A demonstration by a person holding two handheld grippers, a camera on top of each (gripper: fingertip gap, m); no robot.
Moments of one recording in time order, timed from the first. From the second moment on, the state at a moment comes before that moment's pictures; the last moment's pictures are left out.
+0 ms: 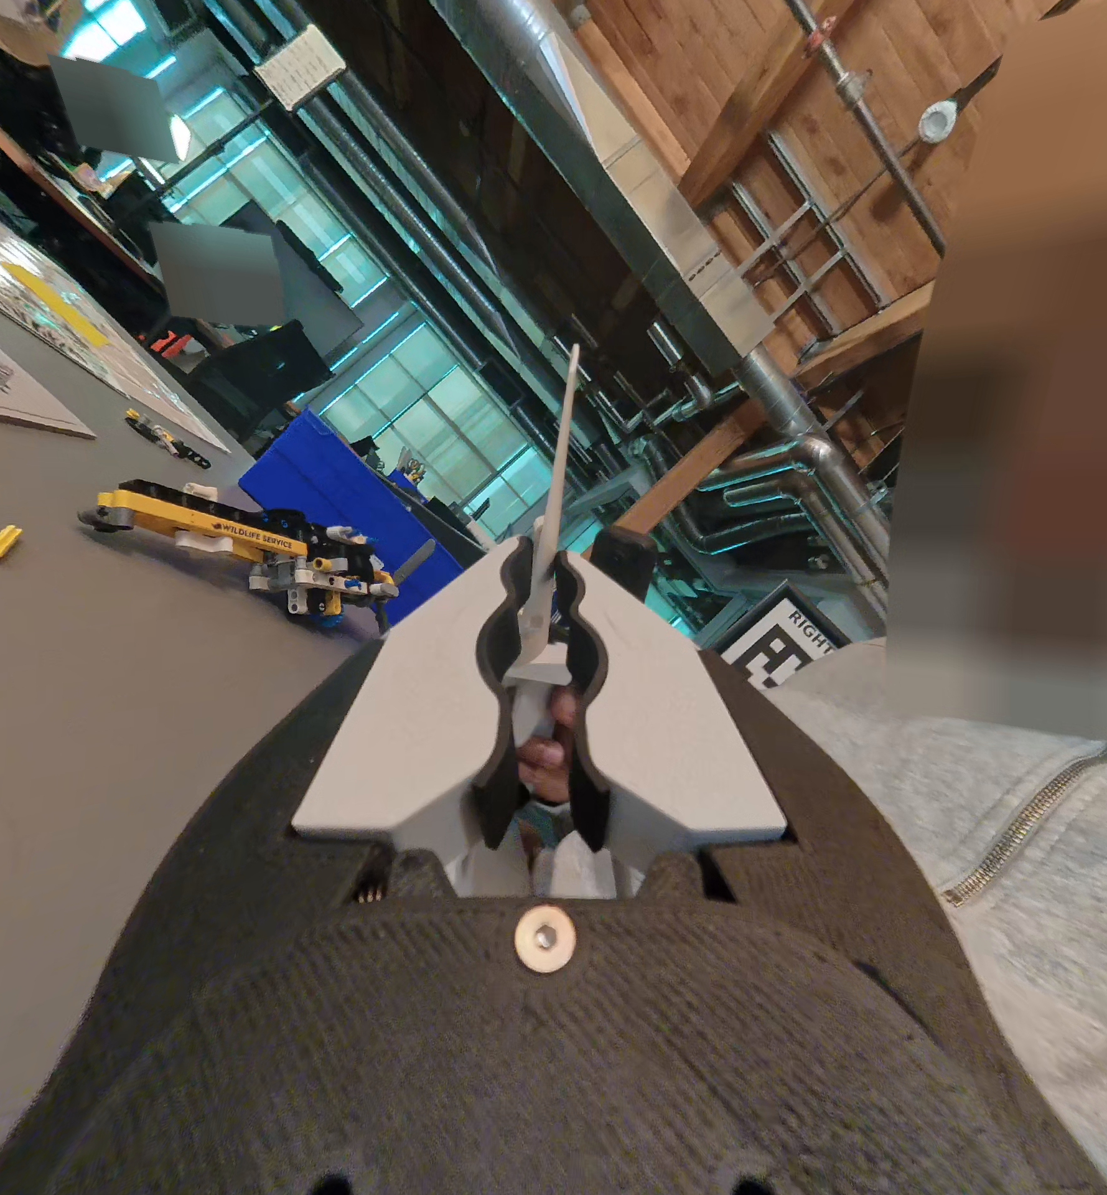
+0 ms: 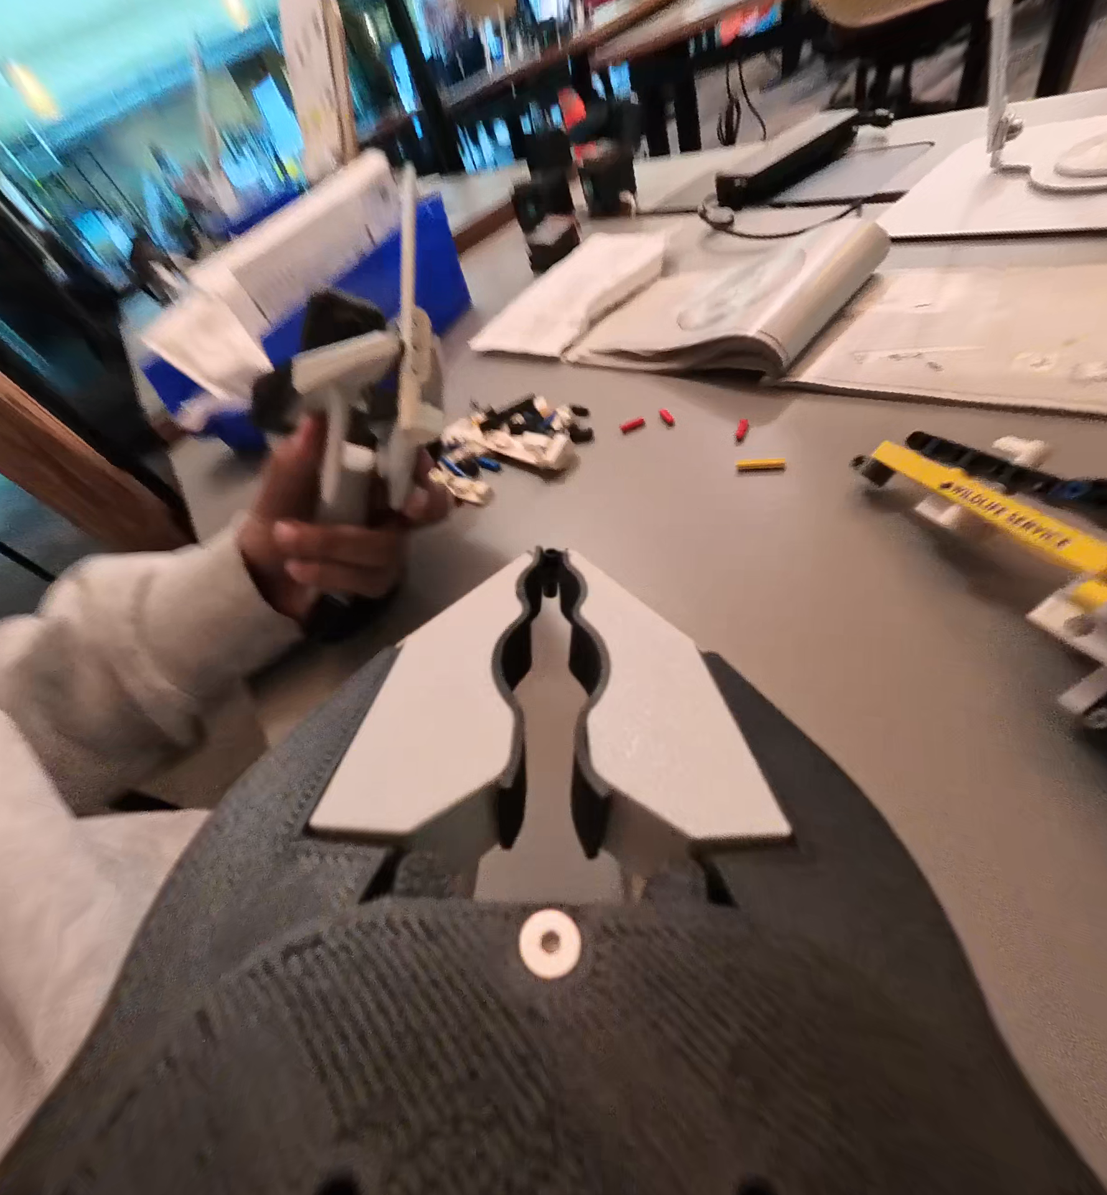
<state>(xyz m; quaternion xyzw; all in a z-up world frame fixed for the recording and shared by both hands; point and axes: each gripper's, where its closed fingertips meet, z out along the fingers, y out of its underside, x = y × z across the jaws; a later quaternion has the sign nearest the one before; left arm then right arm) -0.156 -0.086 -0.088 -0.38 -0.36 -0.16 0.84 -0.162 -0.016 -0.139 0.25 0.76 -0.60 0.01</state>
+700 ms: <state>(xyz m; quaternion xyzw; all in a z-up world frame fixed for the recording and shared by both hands) -0.132 -0.011 -0.085 -0.30 -0.36 -0.21 0.86 -0.150 0.012 -0.087 0.26 0.54 -0.78 0.17</state>
